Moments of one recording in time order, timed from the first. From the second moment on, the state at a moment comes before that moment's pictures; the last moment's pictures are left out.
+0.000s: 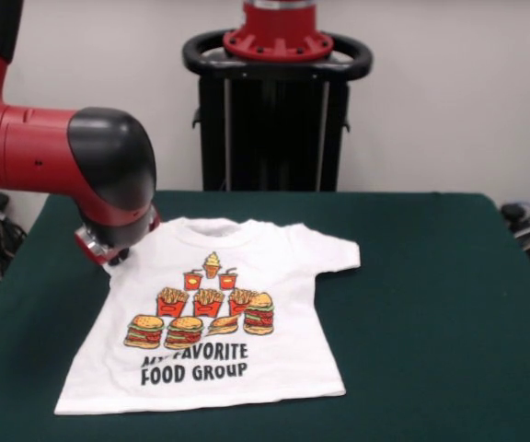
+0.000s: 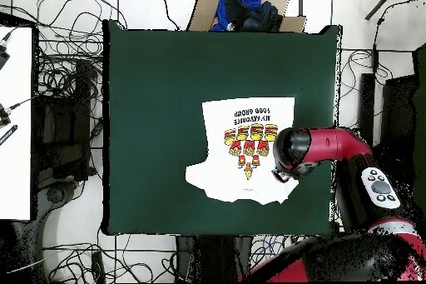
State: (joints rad) arm -0.77 -0.33 0.36 1.42 -0.84 1.11 0.96
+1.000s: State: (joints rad) arm -0.83 -0.33 0.36 1.34 -0.90 1.12 0.78
